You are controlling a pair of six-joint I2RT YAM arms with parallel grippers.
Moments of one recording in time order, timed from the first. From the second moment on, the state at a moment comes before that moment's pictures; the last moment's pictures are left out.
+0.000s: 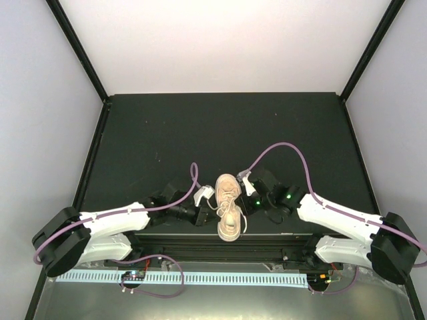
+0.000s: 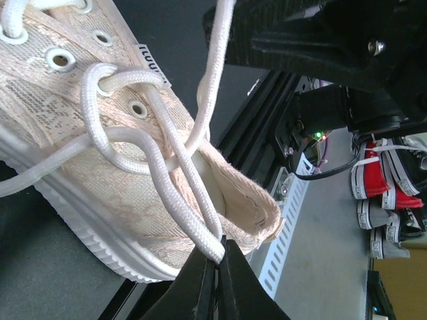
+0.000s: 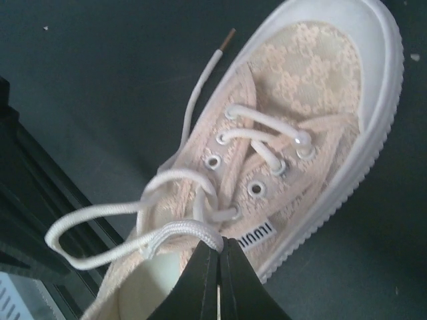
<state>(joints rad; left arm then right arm) -0.85 1.15 0.37 0.13 0.66 -0.67 0.88 1.12 0.63 -0.40 -0.19 0.43</state>
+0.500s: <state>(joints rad) -0.89 1.07 0.37 0.06 0.62 -0.64 0.88 1.23 0.66 -0.37 -0.25 0.37</state>
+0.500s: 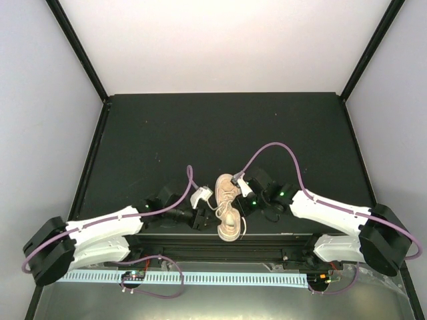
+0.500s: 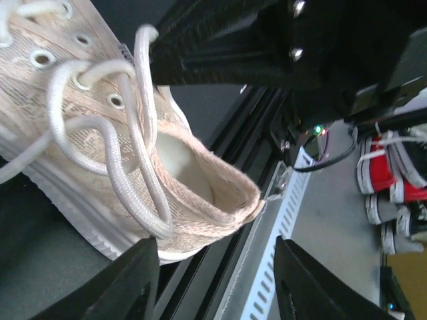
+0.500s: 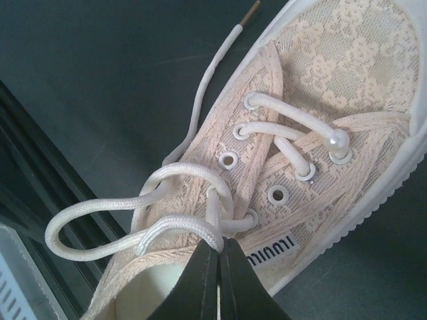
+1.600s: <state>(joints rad) -0.74 1.36 0.48 0.09 0.62 -0.64 0.88 1.22 0.63 -0.33 -0.27 0.37</state>
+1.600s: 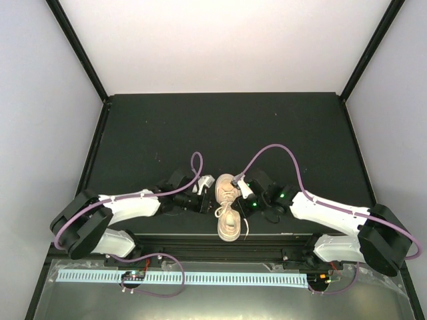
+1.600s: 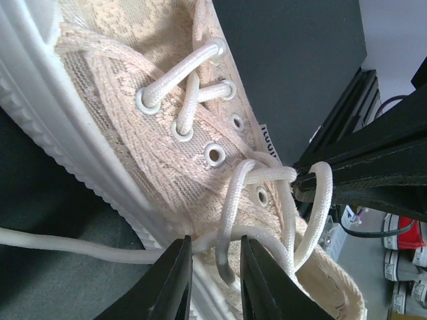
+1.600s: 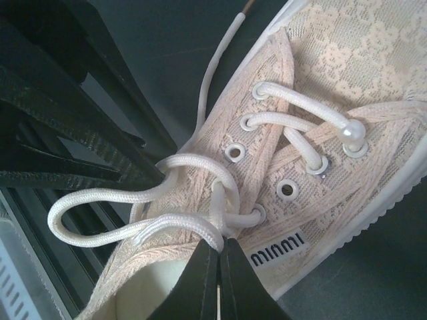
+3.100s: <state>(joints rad) -0.74 1.31 0.49 0.13 0.57 -0.59 0.88 1.36 0.73 -0.29 -0.34 0.27</state>
